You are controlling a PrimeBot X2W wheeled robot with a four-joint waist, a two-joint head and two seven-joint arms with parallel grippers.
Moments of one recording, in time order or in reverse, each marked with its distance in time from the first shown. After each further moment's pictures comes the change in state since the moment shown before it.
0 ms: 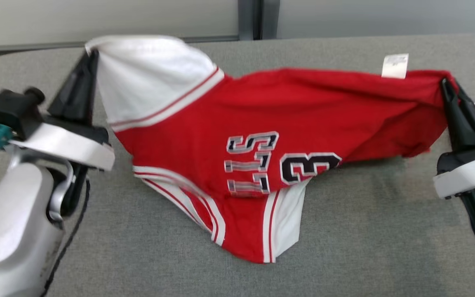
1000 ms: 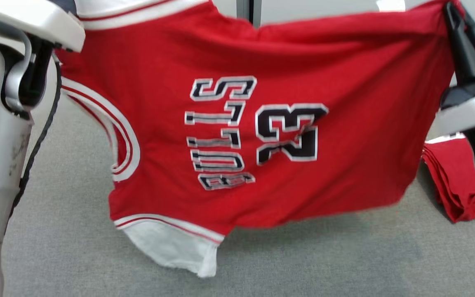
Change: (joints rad) left arm -0.421 -0.014 -0.011 0.120 -0.001 -0.041 0.117; right arm -0.242 -0.014 0.058 0.029 0.069 0.000 0.071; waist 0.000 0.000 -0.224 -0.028
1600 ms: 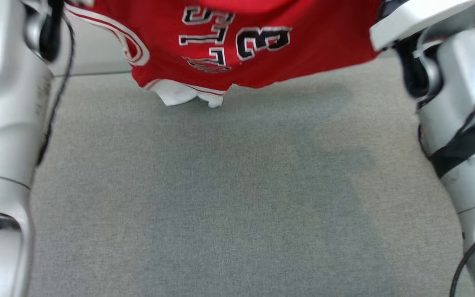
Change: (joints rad) left arm -0.320 -0.163 -0.026 0.615 0.035 -0.071 -0.181; right arm -0.542 0.186 0.190 0.709 0.016 0.000 -0.317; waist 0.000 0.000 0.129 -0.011
